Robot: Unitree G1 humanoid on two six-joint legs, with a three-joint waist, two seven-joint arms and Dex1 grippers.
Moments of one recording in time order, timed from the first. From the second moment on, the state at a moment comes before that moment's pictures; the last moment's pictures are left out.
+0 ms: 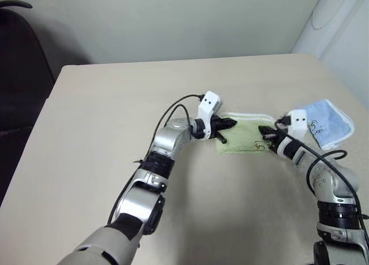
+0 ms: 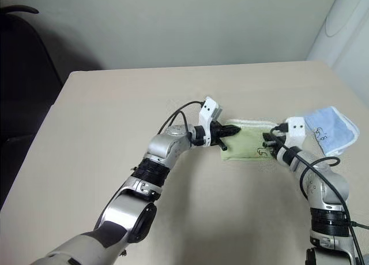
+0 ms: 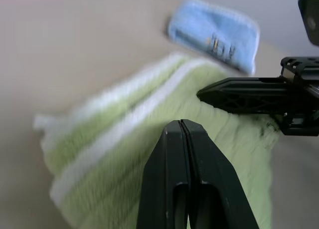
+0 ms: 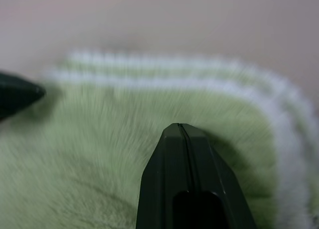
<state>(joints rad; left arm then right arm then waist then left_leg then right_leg) -0.91 0.03 -0.17 0.56 -0.19 0.52 -0.75 -0.34 -0.46 -0.17 -0.12 0.49 0.80 0.33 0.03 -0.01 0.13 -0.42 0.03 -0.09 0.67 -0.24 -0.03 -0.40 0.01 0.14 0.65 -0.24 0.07</state>
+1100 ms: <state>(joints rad) -0.78 0.14 0.15 0.43 -0.55 1.07 -0.64 -0.38 -0.48 -0.23 -0.21 0.48 0.73 0.38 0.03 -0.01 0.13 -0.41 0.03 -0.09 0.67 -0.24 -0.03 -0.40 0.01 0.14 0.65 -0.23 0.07</state>
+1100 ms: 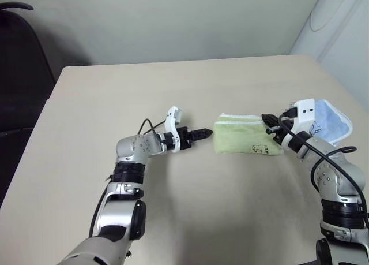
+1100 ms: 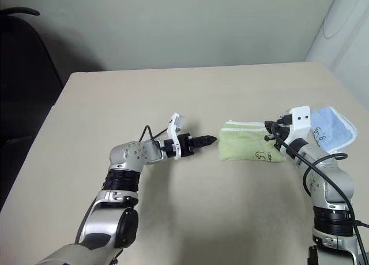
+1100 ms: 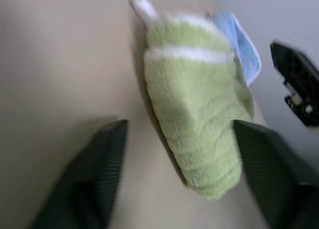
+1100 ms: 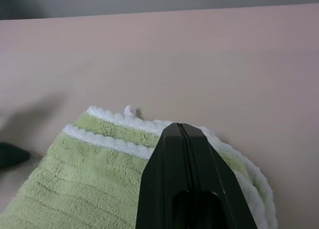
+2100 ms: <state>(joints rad) -0.96 -0.09 0.11 0.75 -0.48 0.98 -0.58 -0.38 -0.45 -0.25 -0.21 0.49 0.71 0.35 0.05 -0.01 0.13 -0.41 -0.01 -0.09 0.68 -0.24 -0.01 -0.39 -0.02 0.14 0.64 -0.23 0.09</state>
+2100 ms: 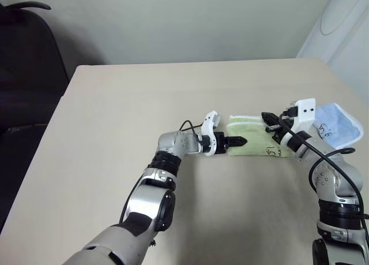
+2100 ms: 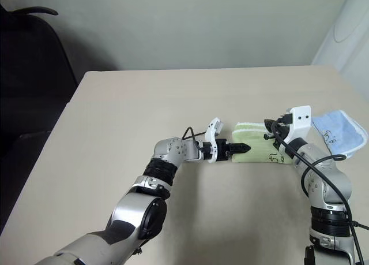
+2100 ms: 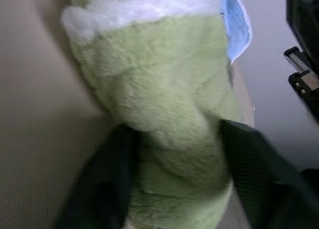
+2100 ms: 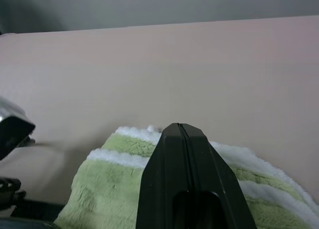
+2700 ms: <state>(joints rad) -0.95 -0.06 0.19 0.68 -0.52 0.98 -0.51 -0.43 -0.43 -0.26 -0.18 0.48 0.67 0.32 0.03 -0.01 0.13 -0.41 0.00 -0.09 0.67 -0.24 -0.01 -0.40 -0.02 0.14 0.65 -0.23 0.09</state>
